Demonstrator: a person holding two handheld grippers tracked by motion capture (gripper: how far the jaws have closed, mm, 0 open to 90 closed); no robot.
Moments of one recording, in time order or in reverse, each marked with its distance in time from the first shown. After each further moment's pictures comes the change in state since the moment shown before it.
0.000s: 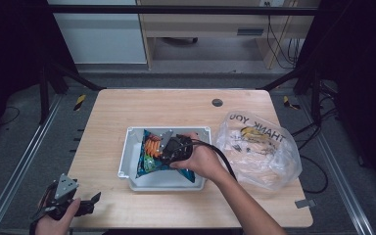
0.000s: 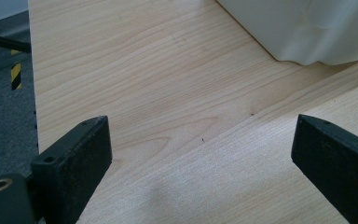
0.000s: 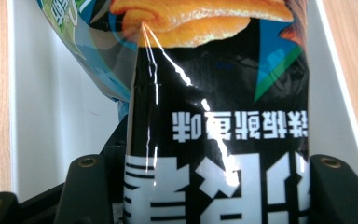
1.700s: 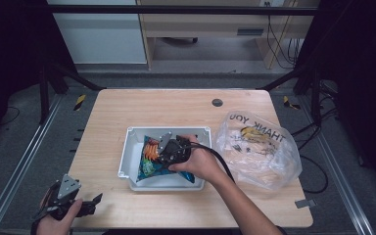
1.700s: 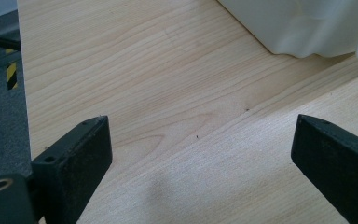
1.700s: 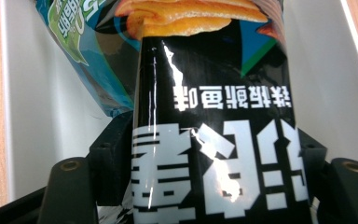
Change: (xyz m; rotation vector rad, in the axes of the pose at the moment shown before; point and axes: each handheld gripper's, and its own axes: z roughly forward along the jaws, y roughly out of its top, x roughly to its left) left arm -0.003 0.001 0.003 0.024 -0.012 0.023; right arm 0.005 -0.002 0.011 0.003 0.004 0.033
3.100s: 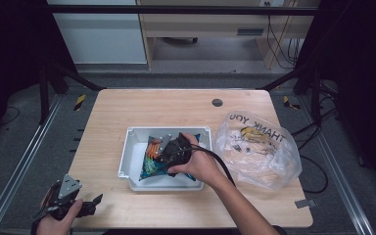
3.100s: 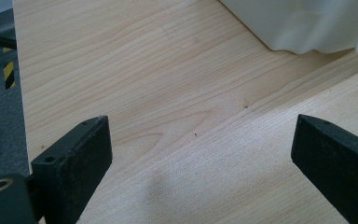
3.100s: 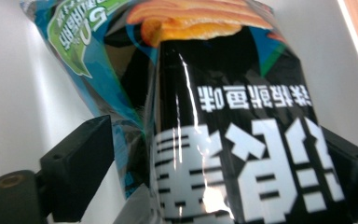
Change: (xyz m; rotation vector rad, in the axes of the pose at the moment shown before) left arm 0.000 0.000 0.001 0.008 -0.006 0.004; right arm 0.005 -0.002 0.004 0.016 -0.057 0.044
